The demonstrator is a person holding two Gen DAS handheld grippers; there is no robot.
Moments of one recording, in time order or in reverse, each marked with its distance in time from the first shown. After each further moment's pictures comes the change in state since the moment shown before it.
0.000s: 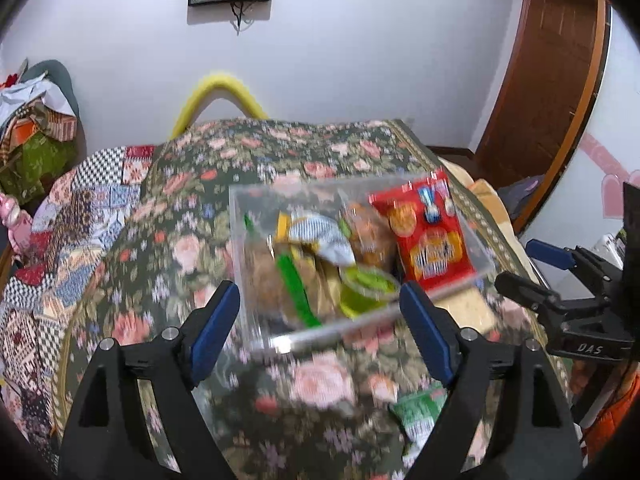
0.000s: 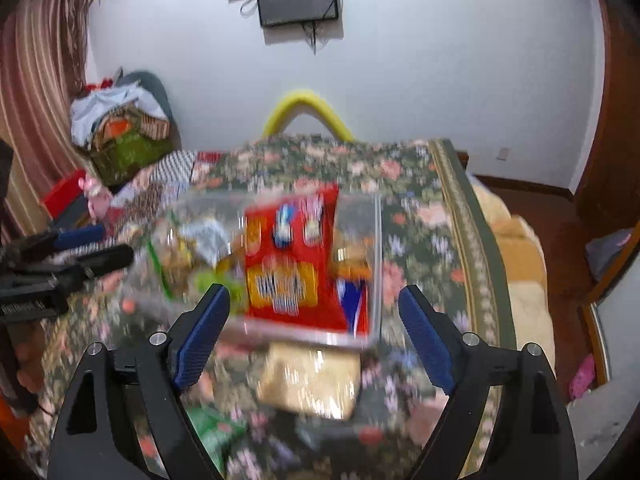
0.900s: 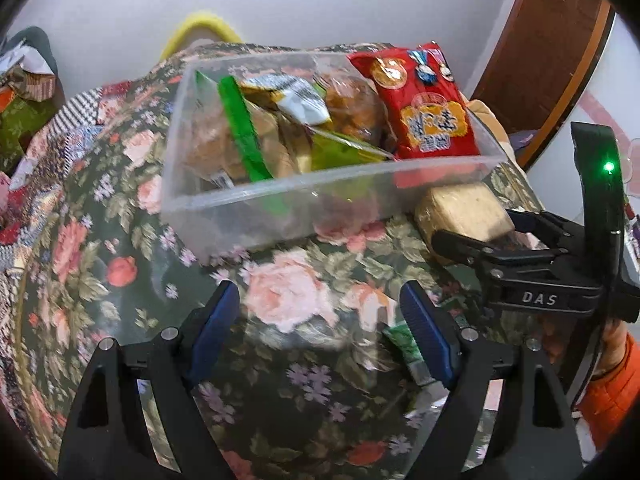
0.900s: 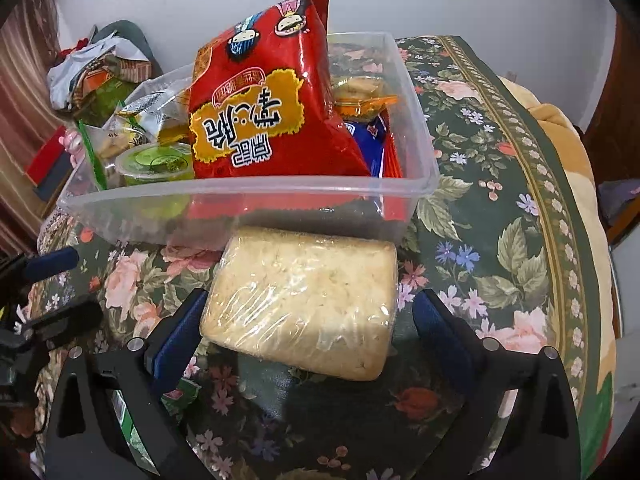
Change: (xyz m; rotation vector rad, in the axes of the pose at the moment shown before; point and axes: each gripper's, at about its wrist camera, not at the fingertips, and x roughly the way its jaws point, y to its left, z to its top) left arm 0.050 -0.018 -0.069 -0.003 0.201 -0.059; right arm 0.074 -0.001 -0.046 0.071 0.213 0.017
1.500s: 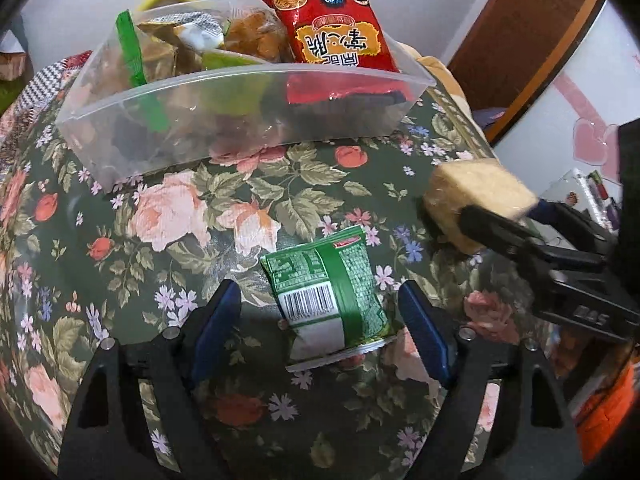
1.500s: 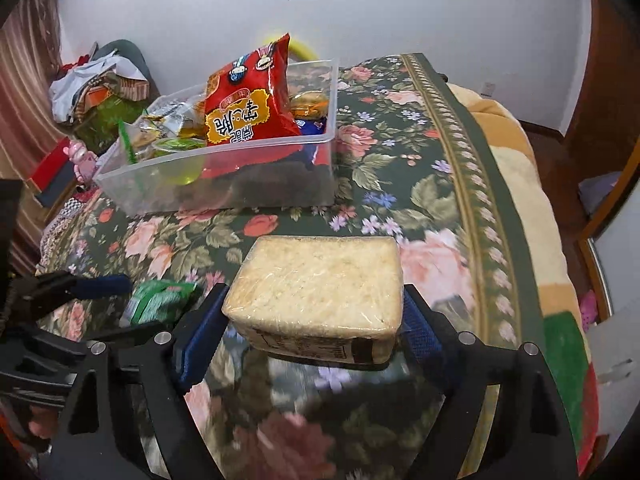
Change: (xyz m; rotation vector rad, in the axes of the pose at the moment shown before) left arm 0.014 -0.059 -0.039 0.009 0.081 -0.083; right arm -0.071 -0.028 -0.049 0.017 -0.080 -0.042
